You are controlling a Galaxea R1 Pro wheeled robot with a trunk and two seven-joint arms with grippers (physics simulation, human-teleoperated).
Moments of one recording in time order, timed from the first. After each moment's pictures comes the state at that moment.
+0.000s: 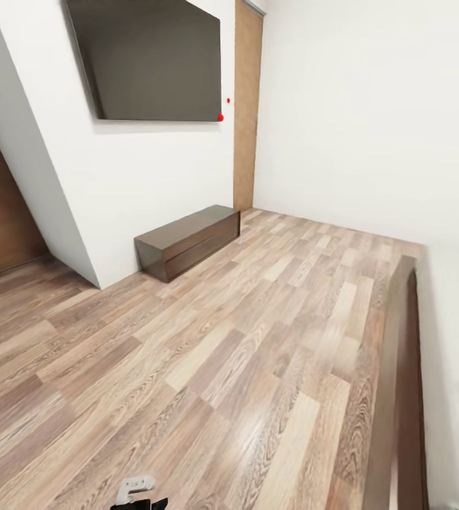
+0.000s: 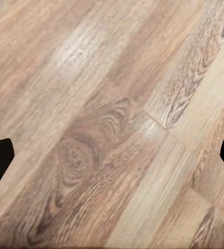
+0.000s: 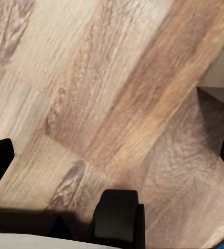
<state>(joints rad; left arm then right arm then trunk) -0.47 0.07 0.49 -0.02 -0.31 -0.11 -0.43 -0.47 -0.20 -0.22 0.08 0.12 -0.01 0.35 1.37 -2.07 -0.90</state>
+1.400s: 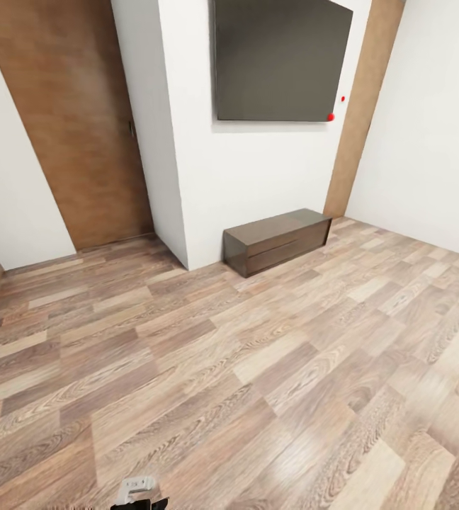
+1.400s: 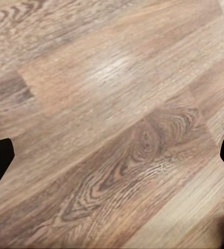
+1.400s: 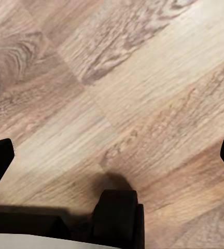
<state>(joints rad) -0.47 0.07 0.49 -0.02 -0.31 -0.11 -0.43 -0.47 -0.20 -0.22 0.08 0.12 -0.01 0.35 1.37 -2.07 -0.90</state>
